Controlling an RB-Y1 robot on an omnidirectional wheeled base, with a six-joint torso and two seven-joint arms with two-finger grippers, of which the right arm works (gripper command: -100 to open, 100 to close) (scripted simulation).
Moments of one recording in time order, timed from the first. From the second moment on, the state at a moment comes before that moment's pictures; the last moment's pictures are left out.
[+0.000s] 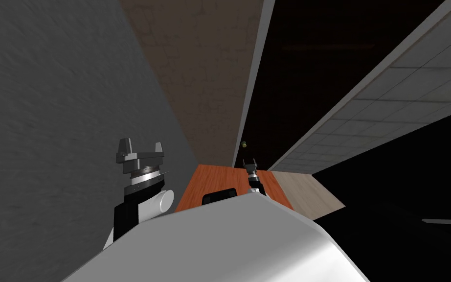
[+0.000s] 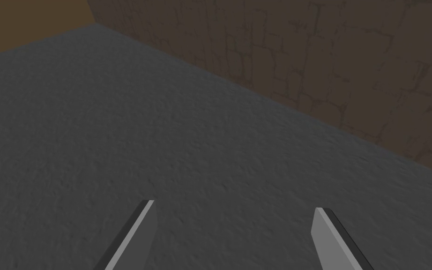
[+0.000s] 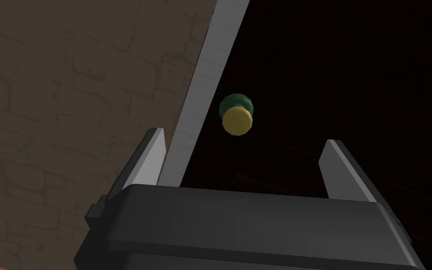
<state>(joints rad) 0.38 -0.26 0.18 -1.42 -0.56 -0.79 -0.97</state>
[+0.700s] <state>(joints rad) 0.36 -0.30 0.21 -1.26 -0.67 -0.84 -1.12</state>
